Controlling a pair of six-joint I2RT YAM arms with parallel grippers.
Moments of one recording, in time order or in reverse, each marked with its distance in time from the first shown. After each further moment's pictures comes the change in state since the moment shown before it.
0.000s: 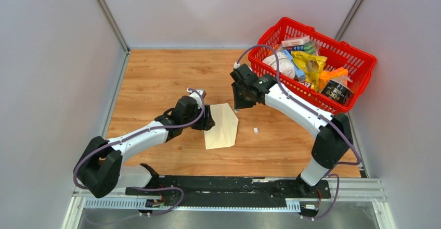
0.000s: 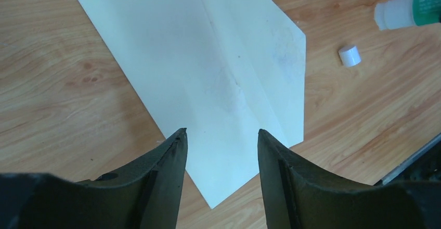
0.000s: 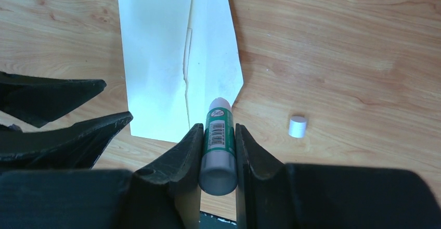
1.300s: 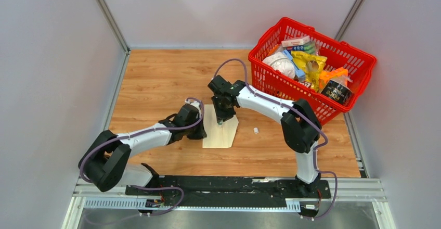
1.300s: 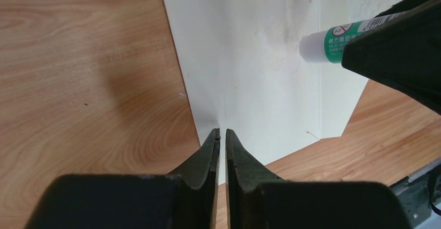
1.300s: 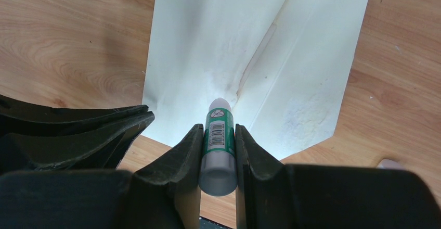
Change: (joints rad) left arm -0.006 0.057 -0.127 0.003 0.003 -0.126; right arm 0.099 0.320 0.092 0.068 -0.148 0.019
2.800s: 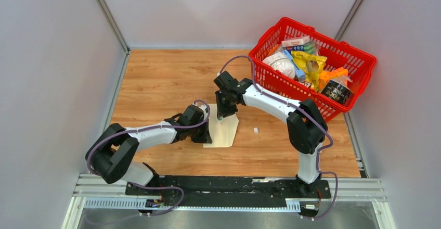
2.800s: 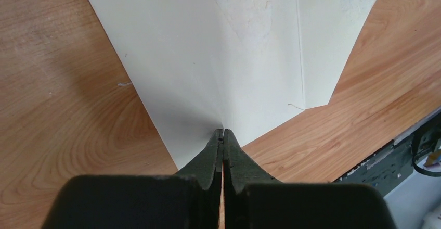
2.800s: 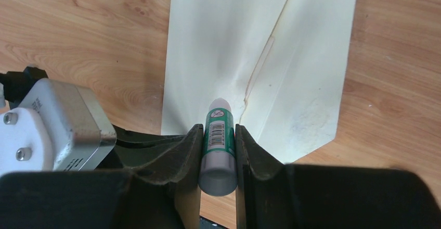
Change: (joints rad) left arm -0.023 0.096 0.050 -0.034 0.131 0.021; right arm -0.059 -0.048 -0.042 0.082 -0.043 0.056
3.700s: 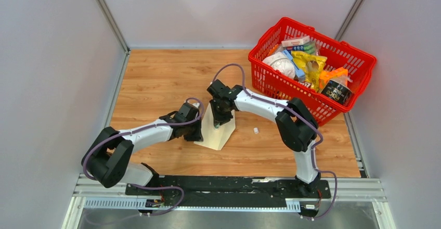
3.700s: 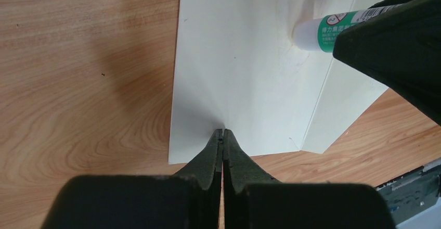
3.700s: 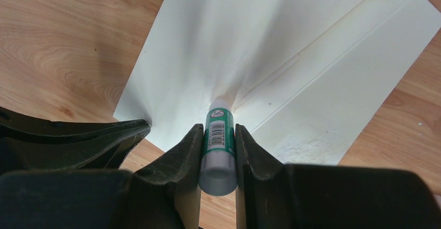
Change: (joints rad) left arm 0.060 -0.044 0.036 -0.175 -0.121 0.006; right arm 0.064 0.085 -0.016 0.033 -0.014 -0.016
